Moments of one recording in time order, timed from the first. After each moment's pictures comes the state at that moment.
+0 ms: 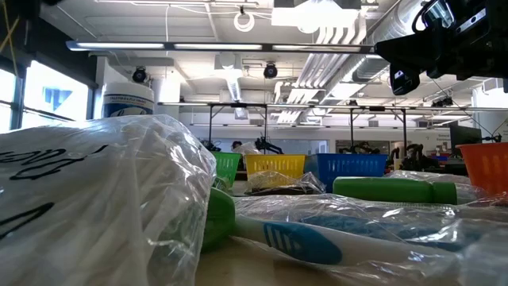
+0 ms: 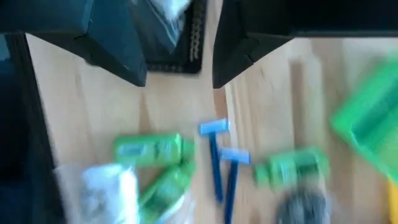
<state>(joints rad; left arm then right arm) -0.79 1.34 1.14 -0.88 -0.37 -0.56 0.06 0.74 0.05 0.80 0.00 0.08</state>
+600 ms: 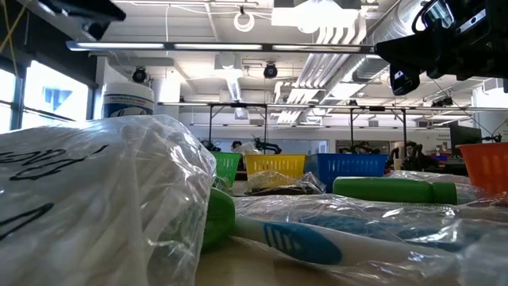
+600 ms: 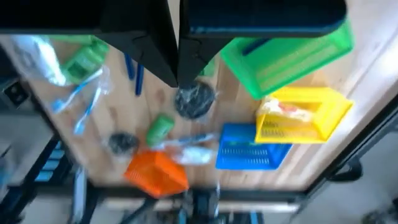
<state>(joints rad) -0.47 0.62 0.60 -0.35 -0.48 -0.24 0.06 0.74 0.05 0.79 0.00 0.08</state>
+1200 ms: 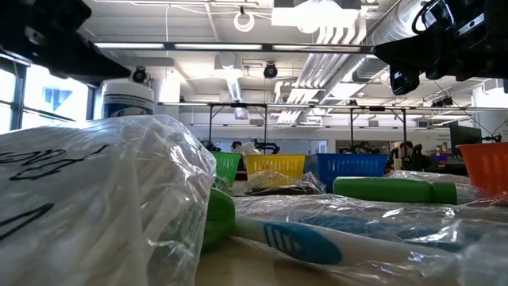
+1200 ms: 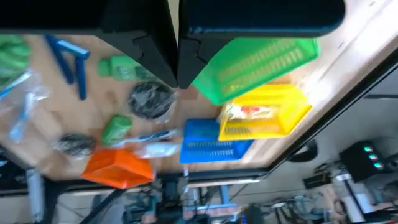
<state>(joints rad) -0.38 0.42 0.18 0.05 -0.53 -0.03 0.06 0.75 0.05 0.79 0.01 0.05</state>
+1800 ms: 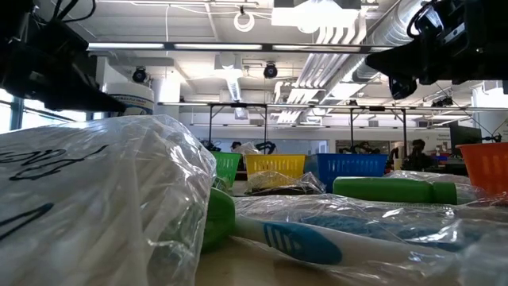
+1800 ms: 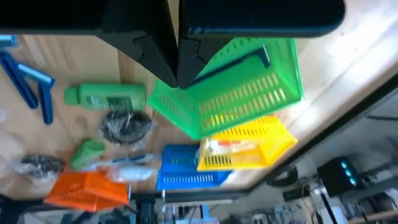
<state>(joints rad) -0.38 0.39 0.04 0.11 -0.61 -0.07 0.06 0.84 0.06 0.84 0.10 0.05</state>
